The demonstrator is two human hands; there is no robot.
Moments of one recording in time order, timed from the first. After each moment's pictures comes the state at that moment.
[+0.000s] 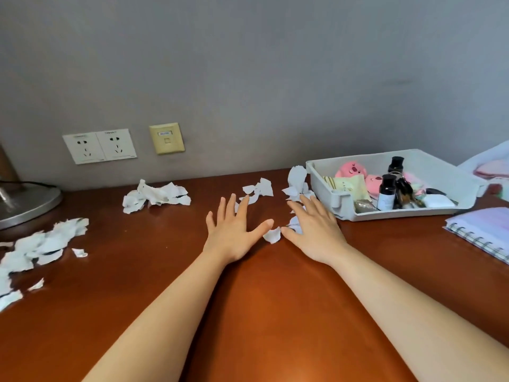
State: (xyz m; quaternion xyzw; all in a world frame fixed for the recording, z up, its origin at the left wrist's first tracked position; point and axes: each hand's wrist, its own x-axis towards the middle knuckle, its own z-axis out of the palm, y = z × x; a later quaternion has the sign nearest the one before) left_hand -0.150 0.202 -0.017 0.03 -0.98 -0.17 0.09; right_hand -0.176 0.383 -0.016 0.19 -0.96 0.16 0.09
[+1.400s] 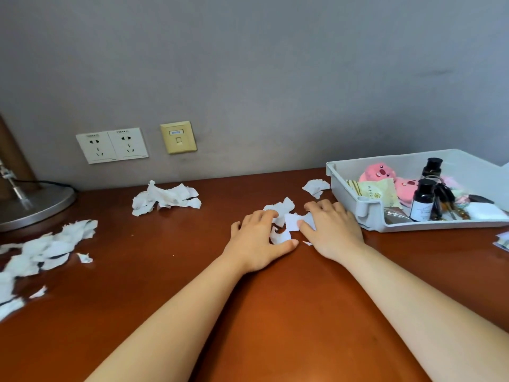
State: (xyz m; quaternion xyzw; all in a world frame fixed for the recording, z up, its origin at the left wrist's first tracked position) left_hand -0.164 0.208 -0.019 -0.04 -0.98 -0.17 0.09; right_hand -0.210 0.368 -0.014 0.15 -0.98 0.09 0.12
